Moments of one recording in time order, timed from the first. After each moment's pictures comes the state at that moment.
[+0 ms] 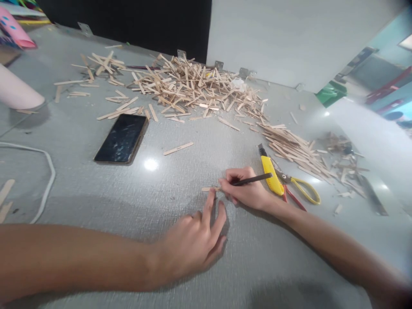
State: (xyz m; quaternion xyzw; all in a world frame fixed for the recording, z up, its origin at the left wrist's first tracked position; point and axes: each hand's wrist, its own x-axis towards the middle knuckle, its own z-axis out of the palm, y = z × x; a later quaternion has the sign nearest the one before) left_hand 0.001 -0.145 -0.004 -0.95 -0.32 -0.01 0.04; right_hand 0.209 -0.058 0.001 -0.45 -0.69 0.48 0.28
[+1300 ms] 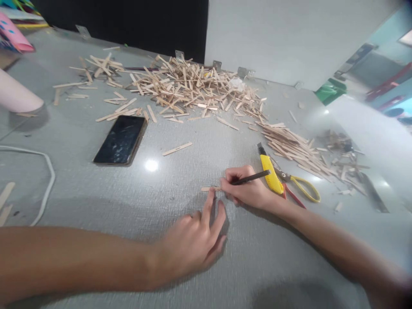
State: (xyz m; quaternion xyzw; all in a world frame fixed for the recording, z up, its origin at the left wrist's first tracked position) left_hand 0.000 -0.146 -0.007 -0.95 -0.32 -0.02 0.05; right_hand 0.210 -0.058 0.005 -0.46 -0.69 0.50 0.27
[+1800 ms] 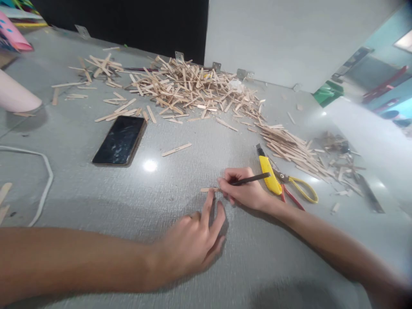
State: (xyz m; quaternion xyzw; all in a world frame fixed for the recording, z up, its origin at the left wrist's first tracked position) left_hand 0.001 -0.145 -0.007 -0.94 -0.33 -0.02 0.04; right_hand 0.207 -0.060 0.000 -0.47 -0.67 0.50 0.29
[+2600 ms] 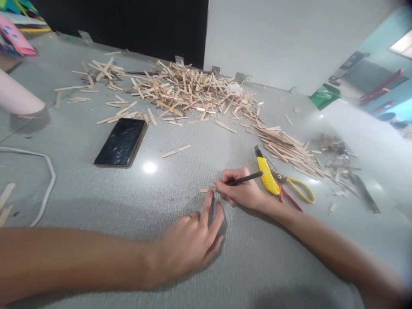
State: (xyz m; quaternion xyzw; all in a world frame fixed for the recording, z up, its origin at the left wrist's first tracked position) left_hand 0.001 -0.144 -0.004 -0.94 -0.33 -0.01 0.03; right_hand 0.205 -0.058 -0.005 -0.46 -0.67 0.51 0.30
